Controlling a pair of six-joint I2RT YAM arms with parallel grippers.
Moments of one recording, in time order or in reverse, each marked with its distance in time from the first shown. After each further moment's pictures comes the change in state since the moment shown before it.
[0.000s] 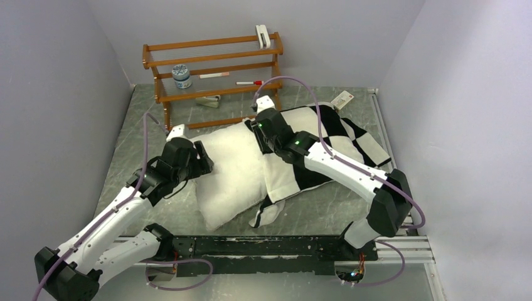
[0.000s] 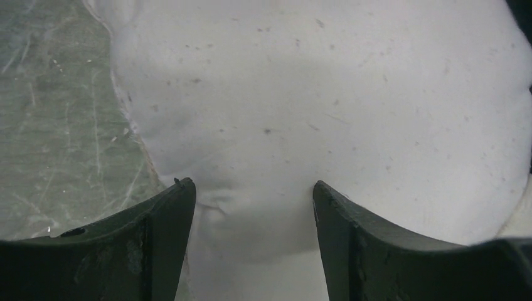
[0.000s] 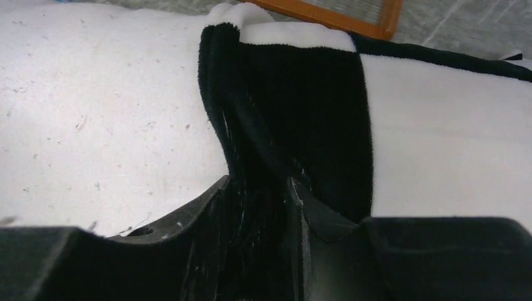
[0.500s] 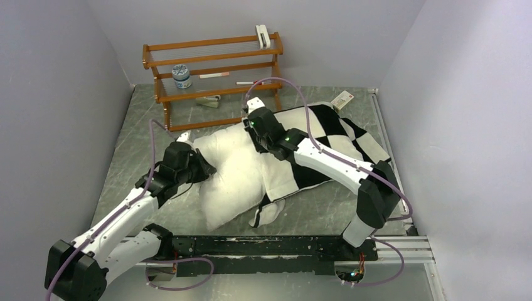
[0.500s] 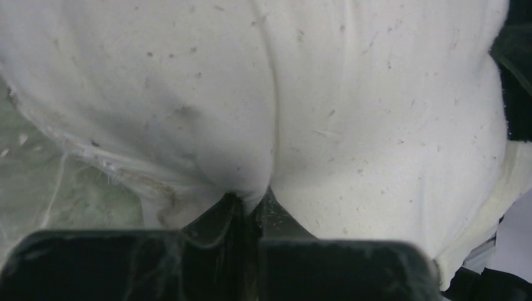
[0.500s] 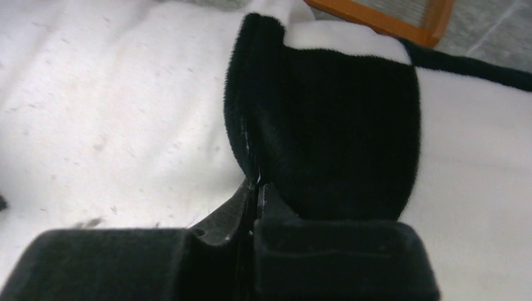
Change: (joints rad) left arm 0.121 0.025 -0.193 0.249 0.302 -0.005; right arm -0.002 0.090 0.023 0.030 -0.079 -0.021
